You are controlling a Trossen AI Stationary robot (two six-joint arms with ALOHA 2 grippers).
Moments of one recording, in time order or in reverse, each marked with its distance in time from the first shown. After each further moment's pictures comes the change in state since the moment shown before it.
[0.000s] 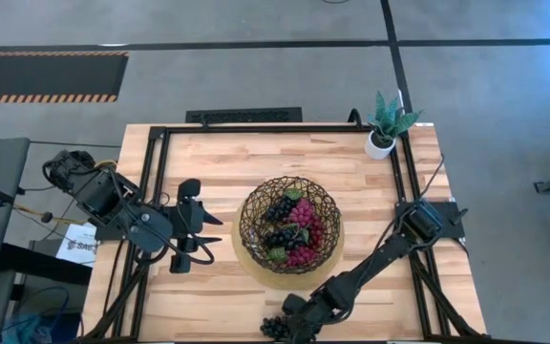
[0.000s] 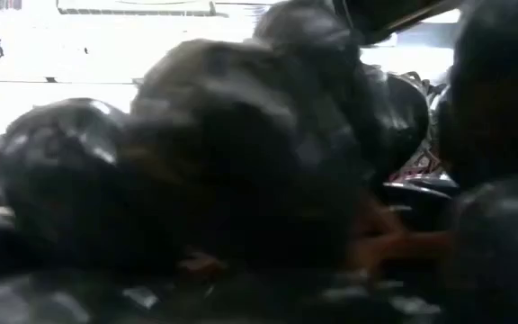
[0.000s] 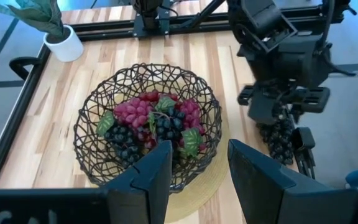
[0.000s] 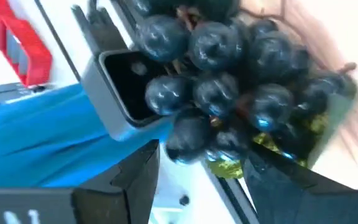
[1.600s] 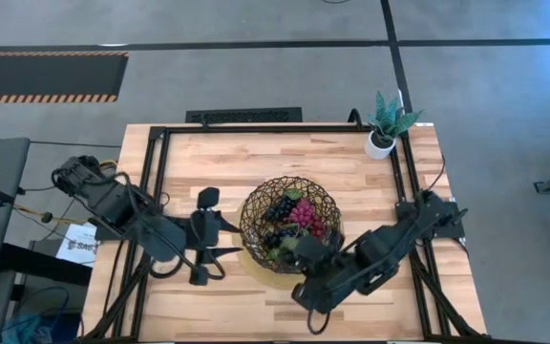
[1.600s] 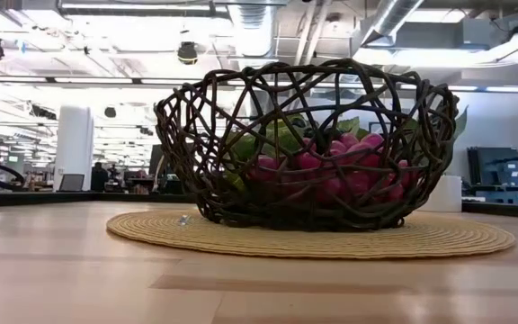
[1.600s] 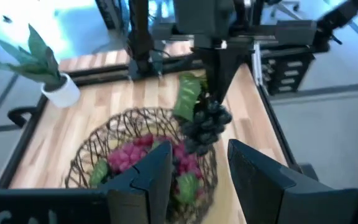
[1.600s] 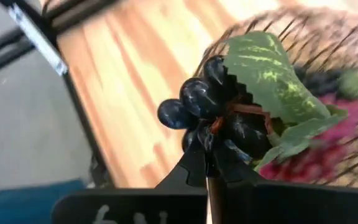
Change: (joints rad) left arm 0.002 0.076 0.001 0.233 -0.047 0.148; right arm -0.055 -0.146 0.814 -1.119 0.675 -0.309
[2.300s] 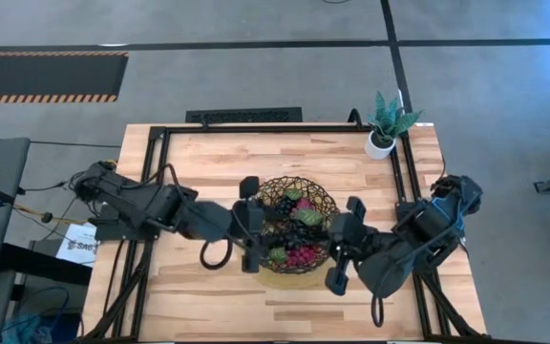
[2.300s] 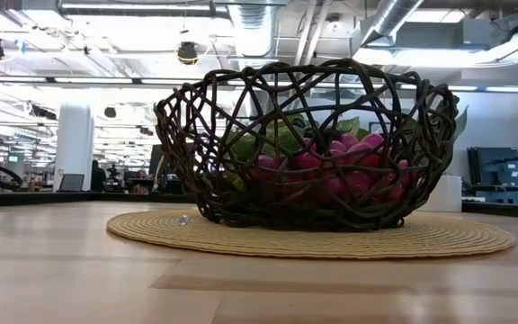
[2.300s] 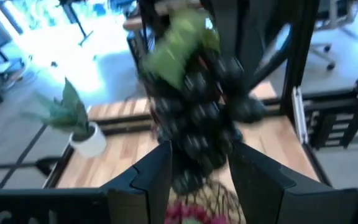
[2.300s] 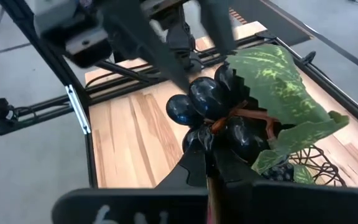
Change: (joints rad) left arm 0.168 0.141 0.000 0.388 0.027 0.212; right arm 0.062 -0.191 0.009 0.108 0.279 -0.284
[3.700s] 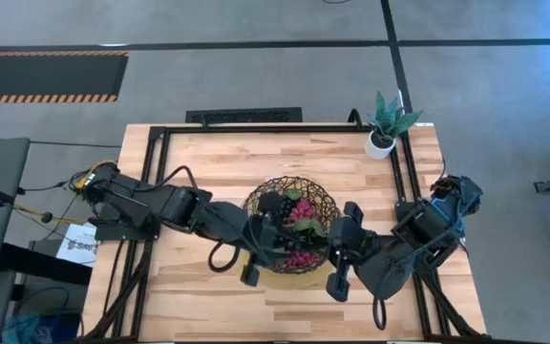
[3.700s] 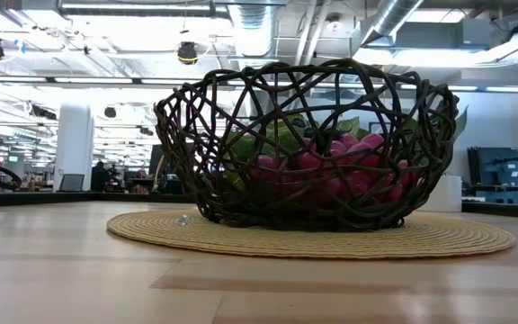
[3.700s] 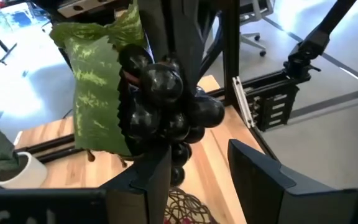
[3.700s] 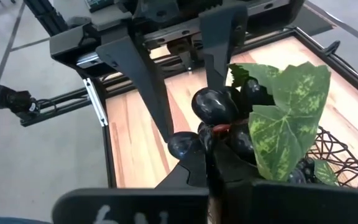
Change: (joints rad) left arm 0.029 0.051 0.000 0.035 0.292 0.100; right arm -0.001 0.004 0.000 0.027 -0.056 -0.002
